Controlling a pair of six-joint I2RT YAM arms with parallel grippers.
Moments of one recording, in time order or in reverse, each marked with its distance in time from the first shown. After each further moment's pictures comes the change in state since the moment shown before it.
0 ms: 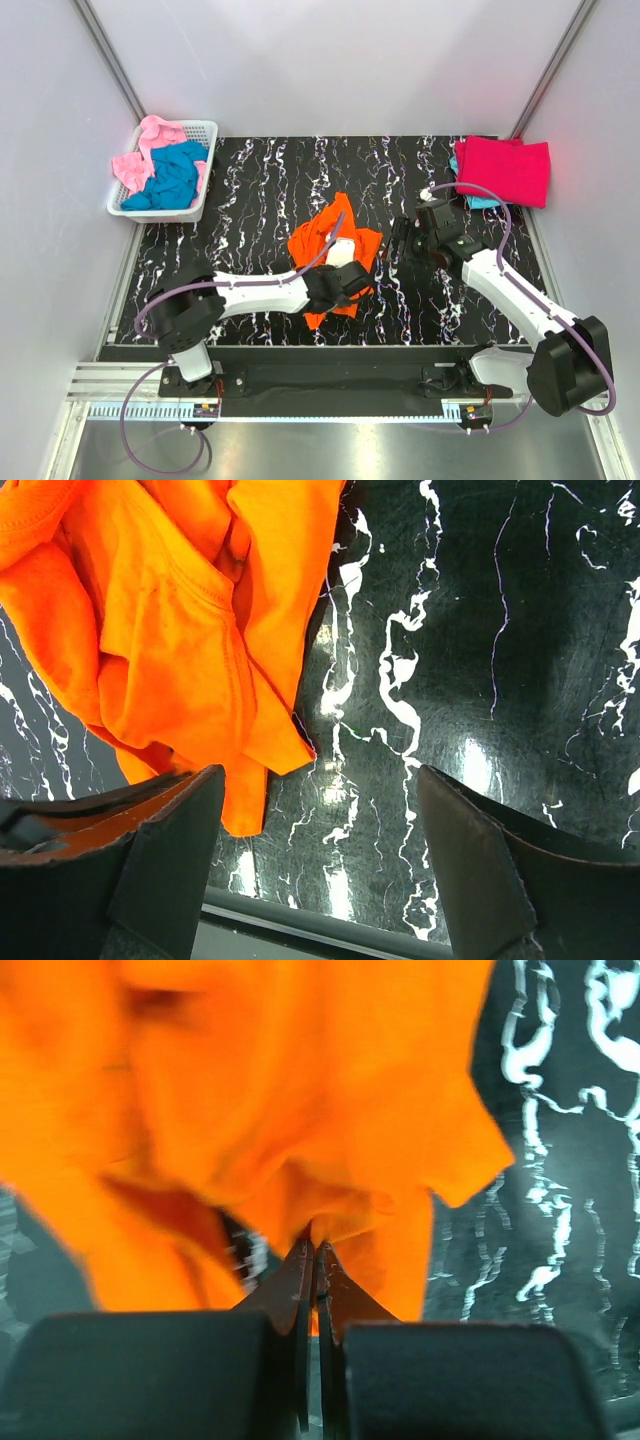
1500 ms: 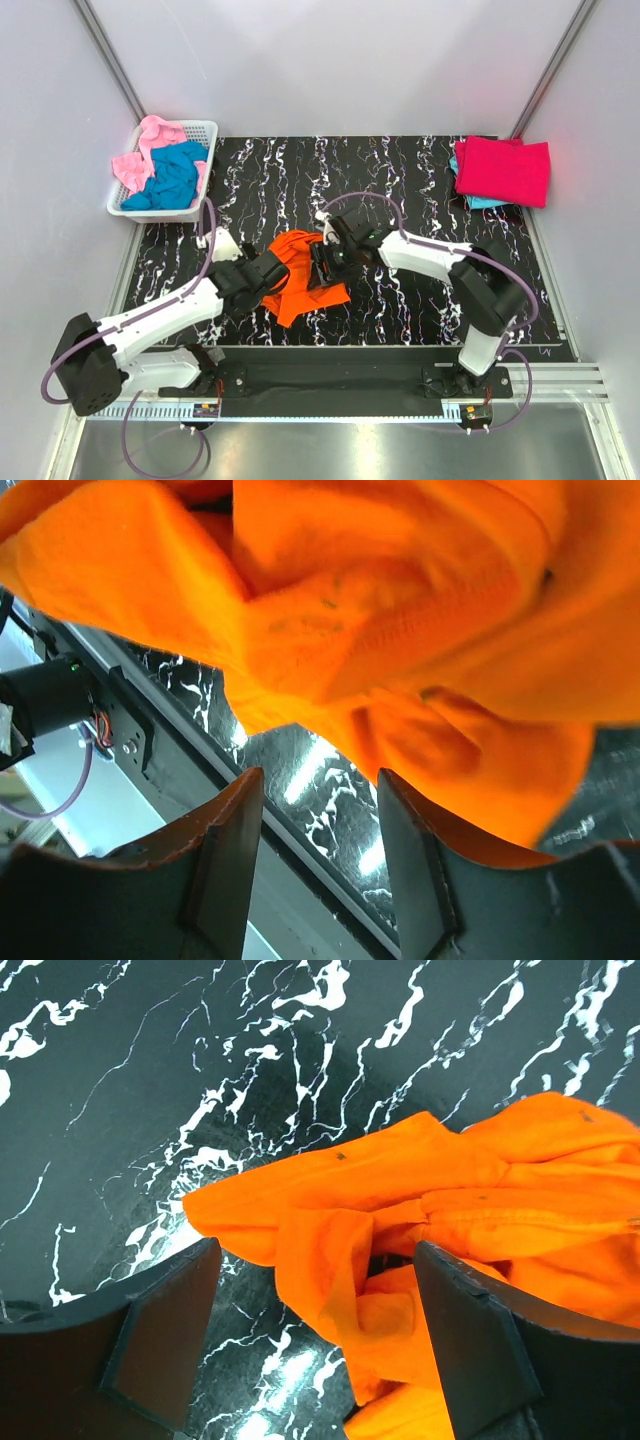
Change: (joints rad) left arm 0.288 -0.571 -0.258 -0.566 -0.430 -0.532; right arm 0.348 0.528 0.228 0.238 -0.409 -0.053
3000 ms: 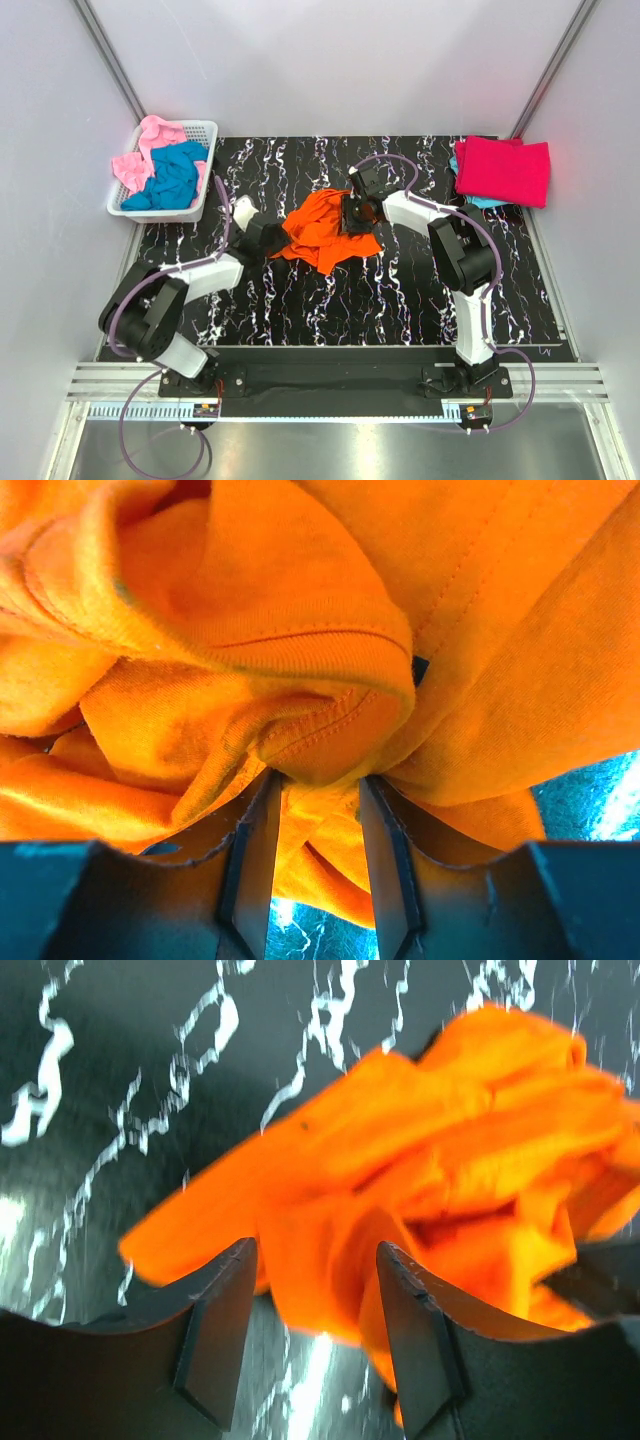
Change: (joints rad) left arm 0.315 0.353 -0.090 1.086 0.497 0.475; right arm -0.263 0.357 0.377 -0.083 0.293 -0.072
